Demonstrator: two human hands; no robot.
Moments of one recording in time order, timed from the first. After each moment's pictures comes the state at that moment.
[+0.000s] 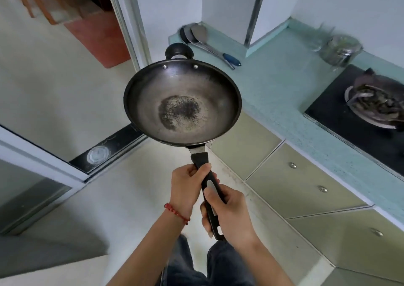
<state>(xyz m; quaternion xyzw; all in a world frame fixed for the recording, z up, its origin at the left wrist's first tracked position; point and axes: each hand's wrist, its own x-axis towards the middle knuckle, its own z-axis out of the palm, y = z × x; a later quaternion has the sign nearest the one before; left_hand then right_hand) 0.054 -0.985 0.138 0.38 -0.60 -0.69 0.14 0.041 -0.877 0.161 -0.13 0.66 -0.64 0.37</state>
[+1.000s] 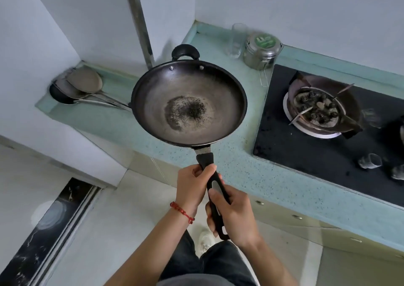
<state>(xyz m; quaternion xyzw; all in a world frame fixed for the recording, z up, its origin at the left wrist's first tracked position) -0.299 -0.995 0.123 0.24 -0.66 -0.71 -0.03 -0.259 -0.892 0.144 0.05 0.68 -0.70 0.22</state>
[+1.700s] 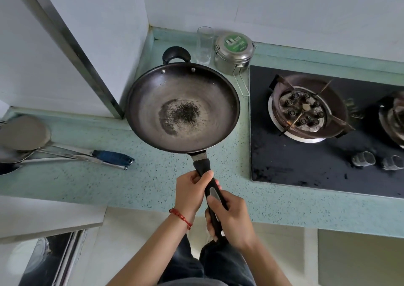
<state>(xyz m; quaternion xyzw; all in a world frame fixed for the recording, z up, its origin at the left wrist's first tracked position) -0.423 -1.016 0.088 0.20 -0.66 -0.71 -0.15 -0.363 -0.924 0.114 0.15 0.67 -0.71 0.17</state>
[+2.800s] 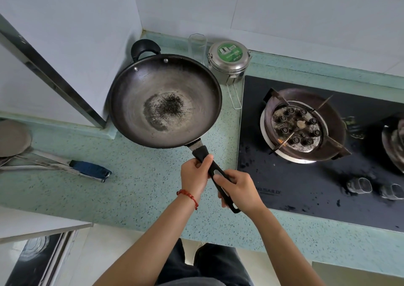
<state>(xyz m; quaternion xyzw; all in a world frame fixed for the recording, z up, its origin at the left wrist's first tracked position) -0.501 -0.945 0.062 0.26 -0.71 -0.65 -0.12 -0.462 -0.827 0.089 0.13 0.76 -0.60 0.21</state>
